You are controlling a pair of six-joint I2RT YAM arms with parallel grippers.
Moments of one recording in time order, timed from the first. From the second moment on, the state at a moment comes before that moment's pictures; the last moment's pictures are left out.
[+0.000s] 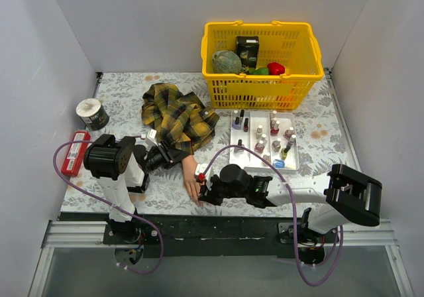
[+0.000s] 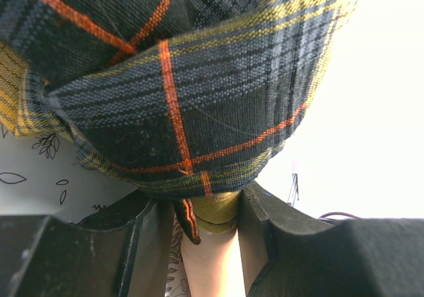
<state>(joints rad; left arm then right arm) -0.14 1.92 0.25 1.41 0.72 -1.01 1.24 1.43 0.59 0.35 -0.18 0.02</state>
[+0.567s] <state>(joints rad) -0.14 1.92 0.25 1.41 0.72 -1.01 1.24 1.50 0.64 0.36 -0.21 0.02</state>
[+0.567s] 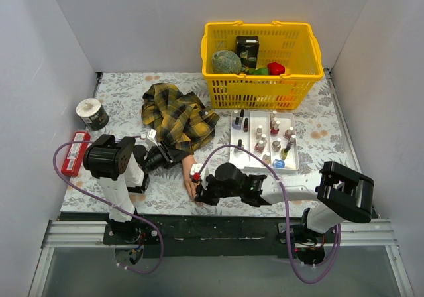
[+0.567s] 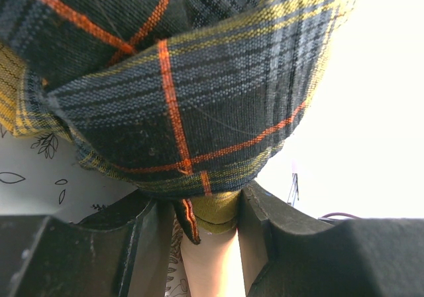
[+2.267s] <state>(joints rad) -0.14 1.91 0.24 1.40 0.71 -1.01 1.24 1.55 0.67 0.34 -0.27 0.02</state>
